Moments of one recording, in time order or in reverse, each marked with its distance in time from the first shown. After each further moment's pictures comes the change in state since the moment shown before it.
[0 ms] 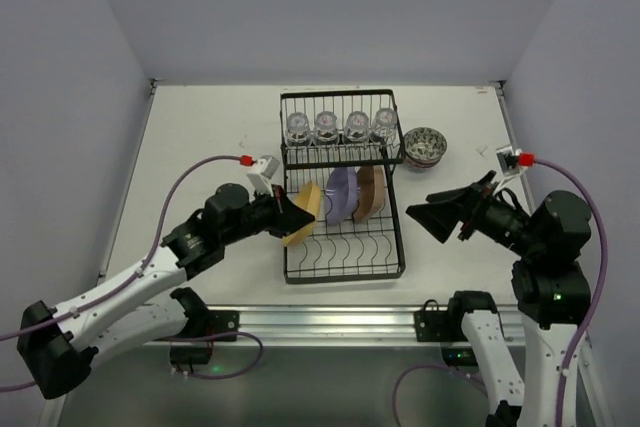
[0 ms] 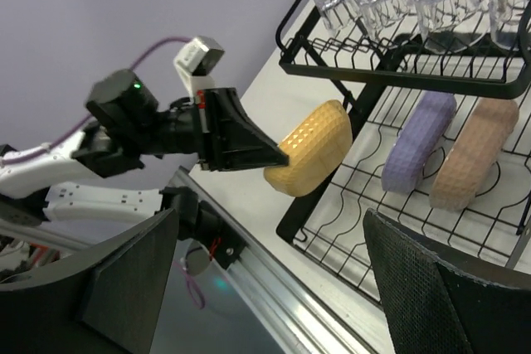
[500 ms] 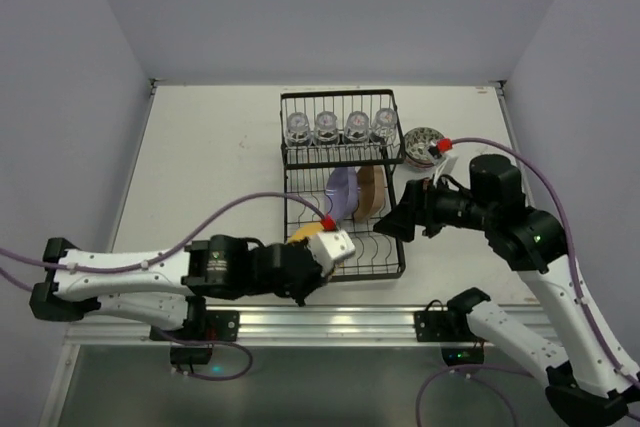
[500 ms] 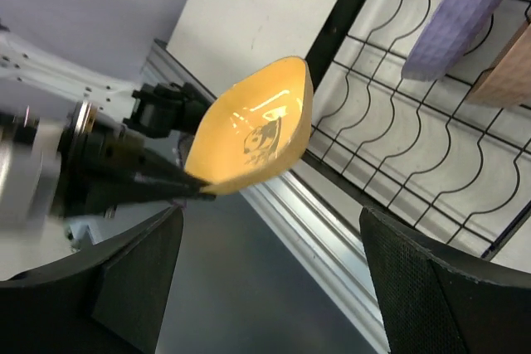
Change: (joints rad) left arm -0.683 0.173 0.494 -0.724 -0.384 0.404; right arm 0.472 0.283 0.063 -0.196 0.281 -0.100
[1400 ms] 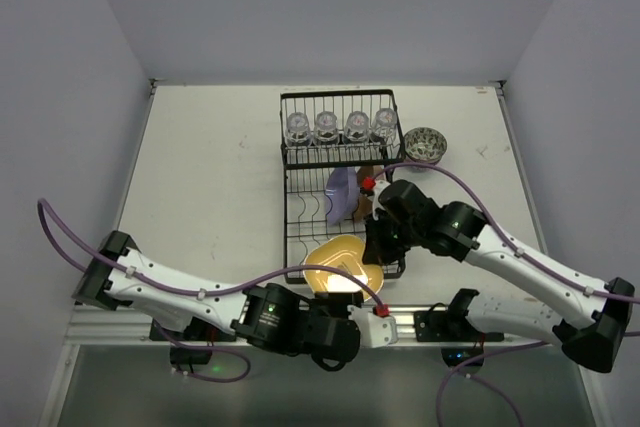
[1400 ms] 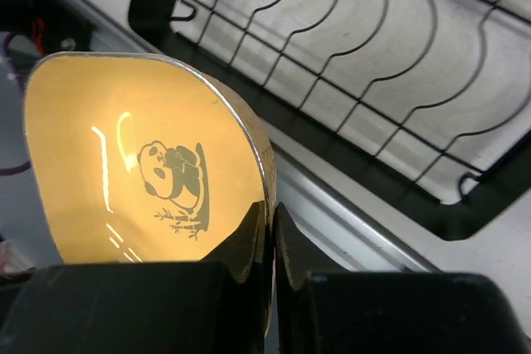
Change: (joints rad) left arm -0.423 0.343 0.146 -0.045 -0.340 0.313; right arm 0.491 0.245 -0.163 -0.008 0.419 0.072
